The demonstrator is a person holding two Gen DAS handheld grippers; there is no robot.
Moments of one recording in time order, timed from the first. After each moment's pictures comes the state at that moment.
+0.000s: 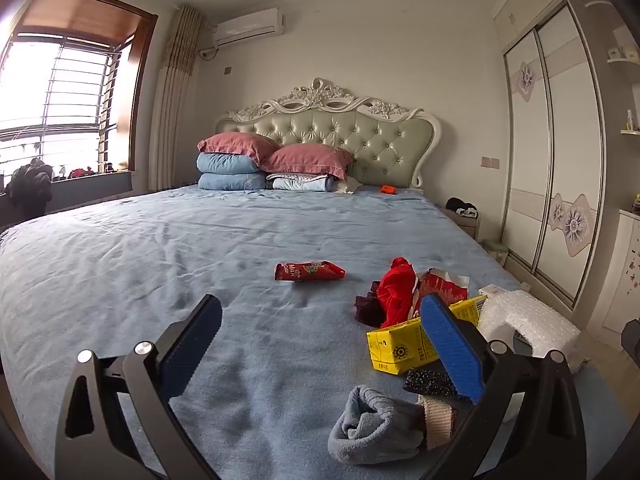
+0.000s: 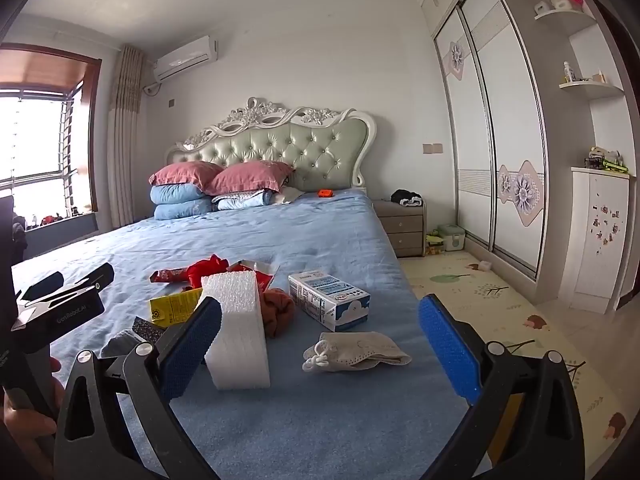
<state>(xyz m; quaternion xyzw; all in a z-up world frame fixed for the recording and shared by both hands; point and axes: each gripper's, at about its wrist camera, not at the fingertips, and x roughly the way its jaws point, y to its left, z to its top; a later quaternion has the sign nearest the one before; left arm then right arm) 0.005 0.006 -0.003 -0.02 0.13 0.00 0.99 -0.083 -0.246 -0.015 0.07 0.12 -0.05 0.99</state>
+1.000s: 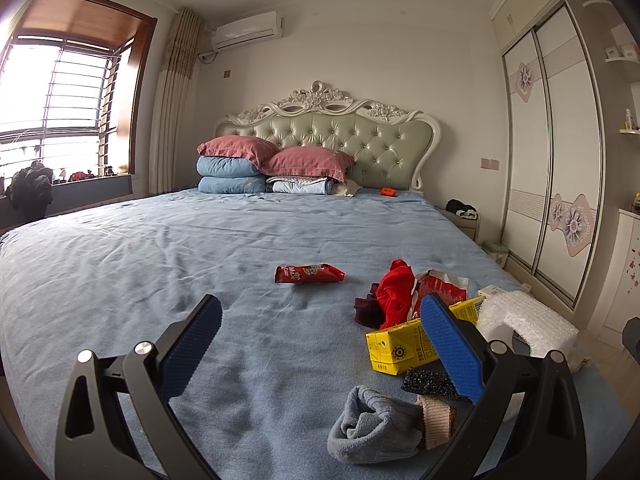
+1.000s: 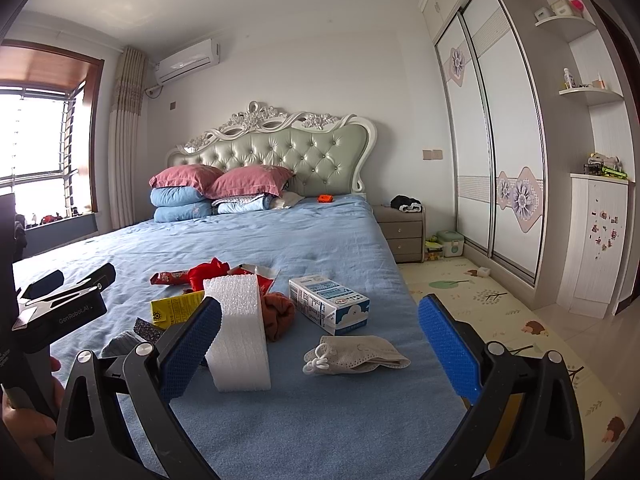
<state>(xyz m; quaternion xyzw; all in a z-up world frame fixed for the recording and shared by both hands) 0.001 0.000 0.001 -0.02 0.13 -0.01 0.99 -0.087 -0.246 -0.012 0.06 0.11 -0.05 0.99</state>
